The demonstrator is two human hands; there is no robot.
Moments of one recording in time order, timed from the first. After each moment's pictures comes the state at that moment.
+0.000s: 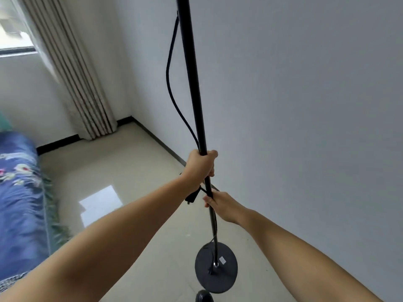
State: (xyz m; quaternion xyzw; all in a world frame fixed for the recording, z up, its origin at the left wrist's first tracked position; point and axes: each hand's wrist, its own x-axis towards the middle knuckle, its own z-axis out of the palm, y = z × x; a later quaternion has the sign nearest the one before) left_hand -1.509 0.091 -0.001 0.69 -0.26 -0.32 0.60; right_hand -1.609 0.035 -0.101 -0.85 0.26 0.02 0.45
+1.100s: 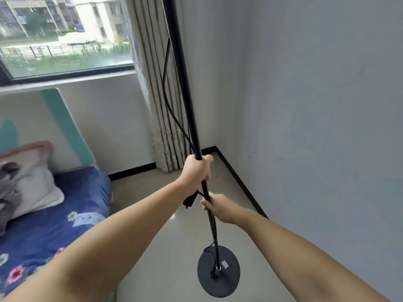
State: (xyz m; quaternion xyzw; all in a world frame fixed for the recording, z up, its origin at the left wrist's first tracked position) left_hand -0.531 0.022 -0.017 0.75 -0.13 -0.19 0.62; right_hand -0.600 -0.065 -0.115 -0.89 0.09 0.13 0.43
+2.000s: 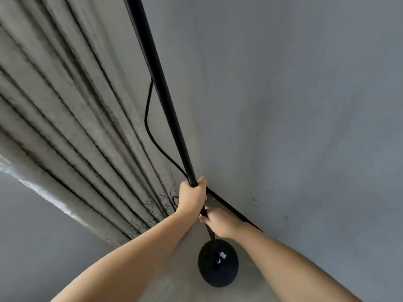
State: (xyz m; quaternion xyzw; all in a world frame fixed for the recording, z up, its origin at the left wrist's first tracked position) left_hand 0.143 -0.267 -0.113 0.77 -0.14 -0.26 0.56; right_hand 0.066 -0.324 -0.201 -0.86 0.23 0.10 0.44
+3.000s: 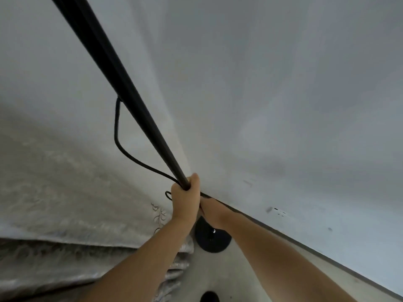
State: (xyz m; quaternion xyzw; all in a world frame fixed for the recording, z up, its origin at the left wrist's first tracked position) left_hand 0.365 -0.456 -0.291 0.75 -0.22 -0.27 0.57; right_hand 0.298 -0.499 -0.358 -0.80 0.36 0.08 0.47
